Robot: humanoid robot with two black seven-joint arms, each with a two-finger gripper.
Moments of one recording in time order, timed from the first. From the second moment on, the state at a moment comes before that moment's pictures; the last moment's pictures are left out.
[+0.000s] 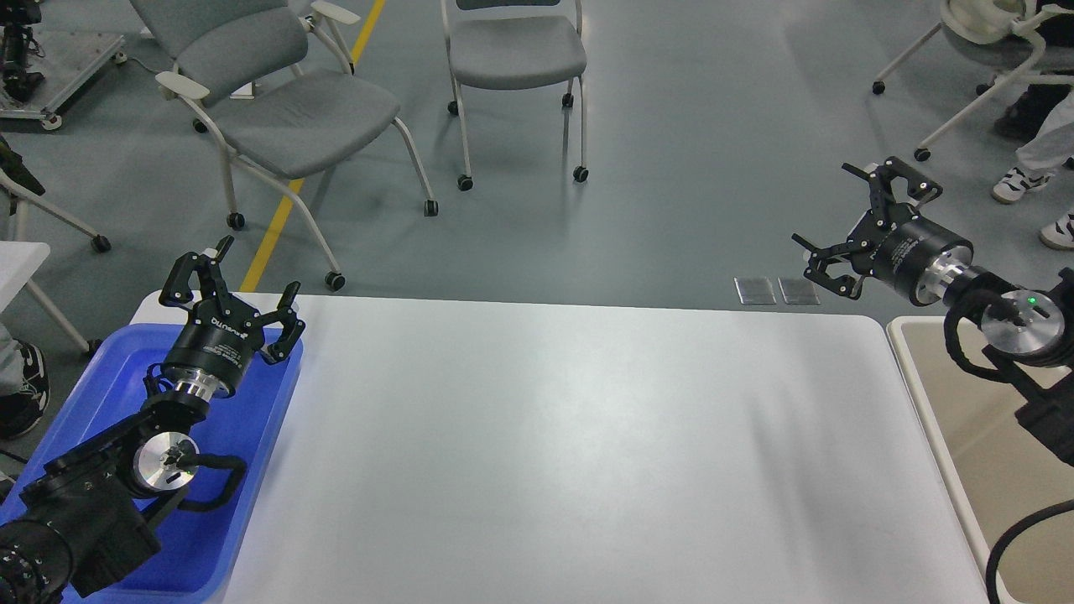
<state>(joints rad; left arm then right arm) -0.59 0.40 -0.63 -0.53 -0.06 -0.57 -0.62 0.87 -0.50 0.62 0.72 0.22 0.34 -0.08</state>
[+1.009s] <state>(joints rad) -0.59 0.40 -0.63 -0.53 -0.06 -0.57 -0.62 0.83 -0.34 0.66 0.76 0.21 0.38 -0.08</state>
